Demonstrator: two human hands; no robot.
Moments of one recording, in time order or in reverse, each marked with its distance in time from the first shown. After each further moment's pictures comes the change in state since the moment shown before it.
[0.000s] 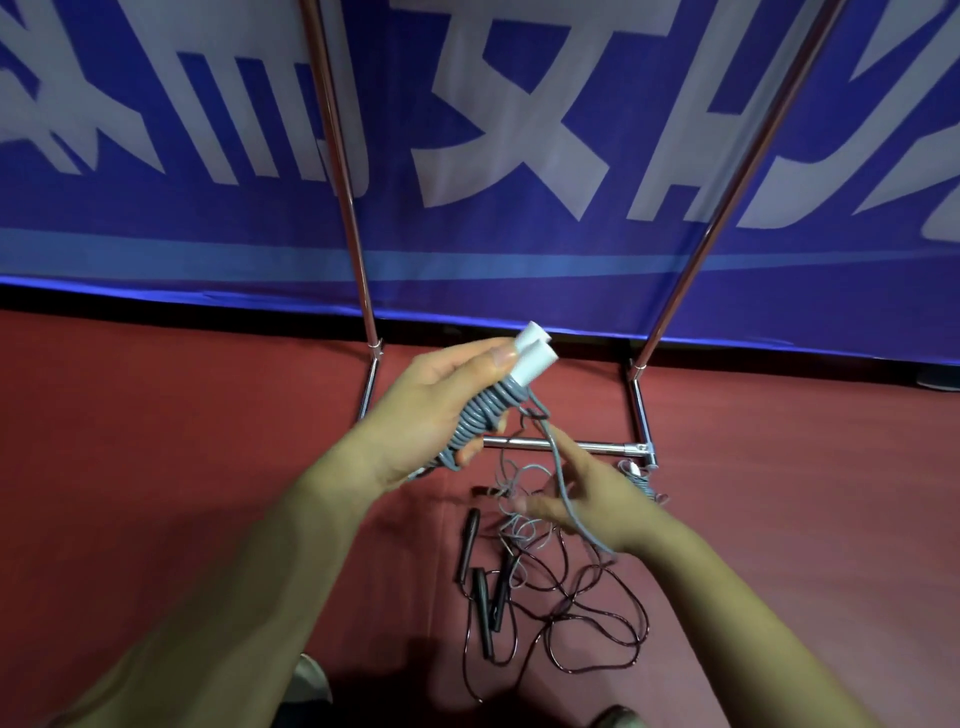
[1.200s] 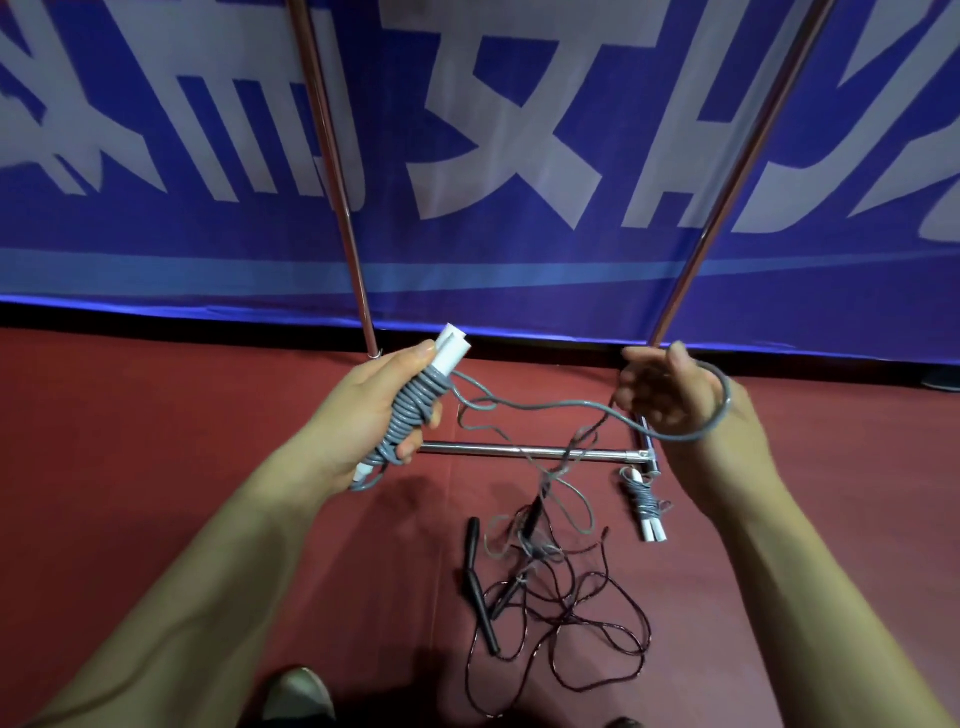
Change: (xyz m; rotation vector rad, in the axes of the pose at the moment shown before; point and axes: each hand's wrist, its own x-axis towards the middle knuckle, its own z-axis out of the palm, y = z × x) left_hand 0.004 -0.005 -0.038 -0.001 0.192 -0.106; right_hand -0.019 -0.056 -0.077 0.825 0.560 -0.257
